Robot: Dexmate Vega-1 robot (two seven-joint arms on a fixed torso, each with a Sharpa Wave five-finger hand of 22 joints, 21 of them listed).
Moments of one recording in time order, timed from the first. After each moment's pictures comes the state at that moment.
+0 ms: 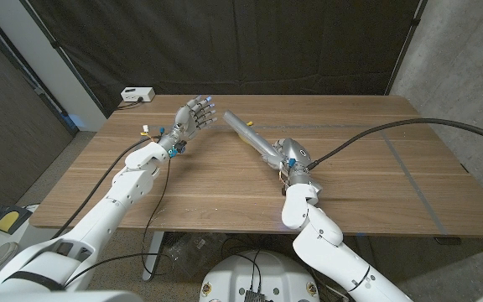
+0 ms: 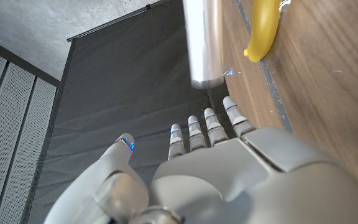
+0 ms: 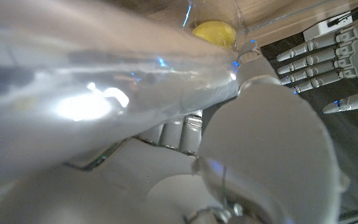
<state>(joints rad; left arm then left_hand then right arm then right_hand) 0.78 0.48 0.26 -1.24 -0.70 -0.20 -0.44 0.17 0.03 0.47 0.10 0.20 0.11 -0.11 0.20 0.19 0.12 0.00 0.21 0.20 0.11 0.05 0.20 0.20 -0.01 0.14 0.52 0.19 -1.16 -0.32 -0.66 -2.05 -0.58 -0.66 -0.45 1.11 -0.02 0.34 -0.16 0.17 0.86 0.05 0.34 0.21 0.96 0.04 0.50 0.33 1.06 -0.08 0.51 0.39 0.47 -0.04 1.09 0.26</state>
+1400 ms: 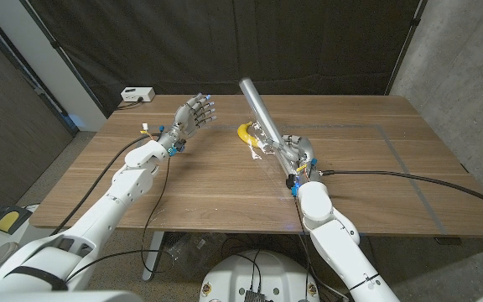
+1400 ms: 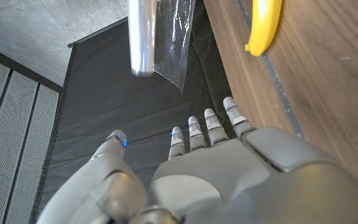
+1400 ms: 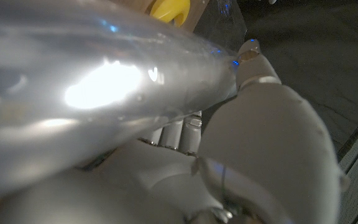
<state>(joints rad) 0.75 0.48 0.28 -1.21 -0.67 -0.23 -0.44 0.23 -0.03 0.46 0.05 0.20 0.07 -0.11 0.19 0.19 0.10 -0.01 0.21 0.20 0.11 0.05 0.20 0.20 -0.02 0.15 0.50 0.19 -1.28 -0.13 -0.35 -1.93 -0.11 -0.13 -0.36 1.12 -0.03 0.34 -0.16 0.18 0.86 0.06 0.34 0.22 0.98 0.05 0.49 0.35 1.08 -0.07 0.51 0.42 0.49 -0.05 1.15 0.25</state>
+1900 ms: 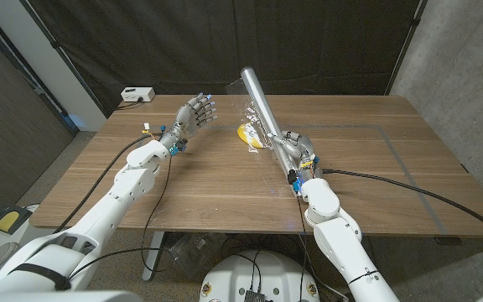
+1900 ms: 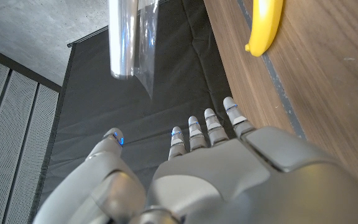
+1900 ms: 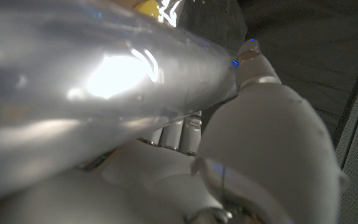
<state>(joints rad) 0.74 0.47 0.28 -1.18 -0.67 -0.24 -0.44 0.24 -0.04 0.46 0.03 0.20 0.07 -0.10 0.19 0.19 0.10 -0.01 0.21 0.20 0.11 0.05 0.20 0.20 -0.02 0.15 0.50 0.19 -1.27 -0.07 -0.27 -1.87 0.05 -0.02 -0.21 1.12 -0.04 0.34 -0.16 0.18 0.86 0.06 0.34 0.23 0.98 0.05 0.49 0.36 1.09 -0.07 0.51 0.42 0.50 -0.05 1.17 0.23</state>
